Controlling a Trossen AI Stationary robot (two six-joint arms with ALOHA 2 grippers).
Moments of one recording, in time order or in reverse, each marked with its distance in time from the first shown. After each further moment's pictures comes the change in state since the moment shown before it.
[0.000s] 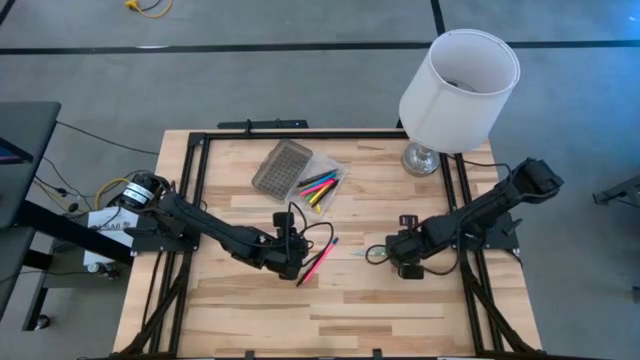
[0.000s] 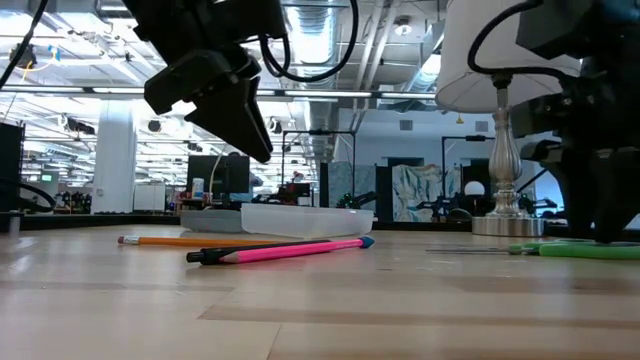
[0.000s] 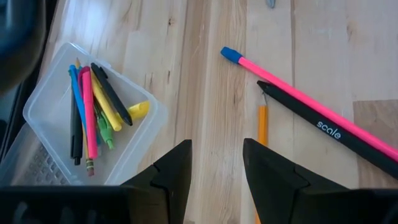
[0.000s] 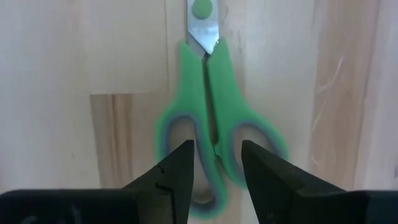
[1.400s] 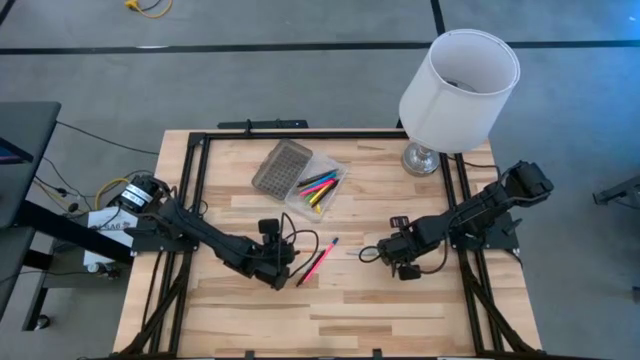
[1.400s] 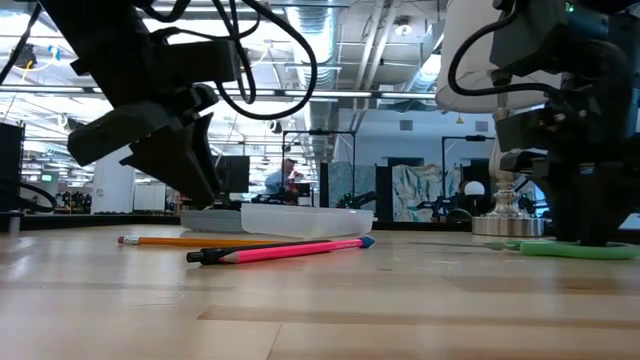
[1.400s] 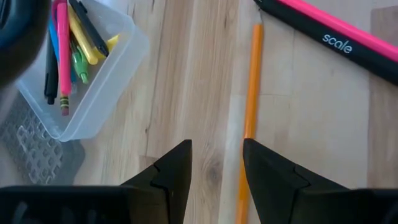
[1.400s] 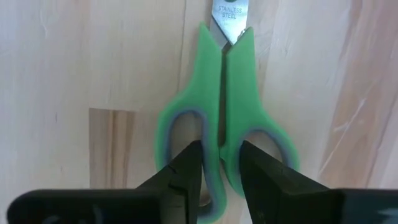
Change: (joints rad) left arm -0.076 0.001 -0.137 -0.036 -0.022 -0.184; right arm -0.059 0.108 0.029 0.066 -0.028 -0.174
